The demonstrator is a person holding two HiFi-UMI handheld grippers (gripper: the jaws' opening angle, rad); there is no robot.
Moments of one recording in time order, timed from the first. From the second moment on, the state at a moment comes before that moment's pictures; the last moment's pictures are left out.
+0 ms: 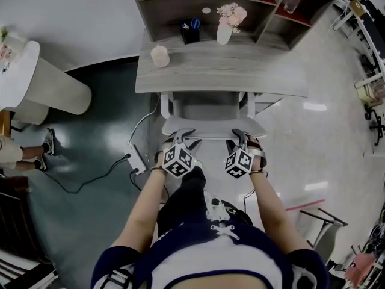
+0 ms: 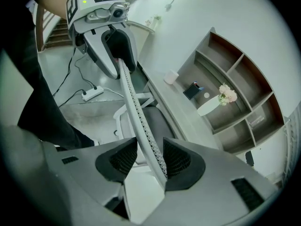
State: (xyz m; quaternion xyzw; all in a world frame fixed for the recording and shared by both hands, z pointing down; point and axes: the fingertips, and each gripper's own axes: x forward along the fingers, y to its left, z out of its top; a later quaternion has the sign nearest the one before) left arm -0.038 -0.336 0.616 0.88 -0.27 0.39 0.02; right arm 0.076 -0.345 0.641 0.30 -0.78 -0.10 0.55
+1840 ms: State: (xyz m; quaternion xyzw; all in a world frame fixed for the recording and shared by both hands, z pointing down) left arm -0.001 -0.293 0.422 0.88 -0.47 0.07 0.09; right arm 0.016 -0.295 0.425 0.46 -0.87 0.14 0.08
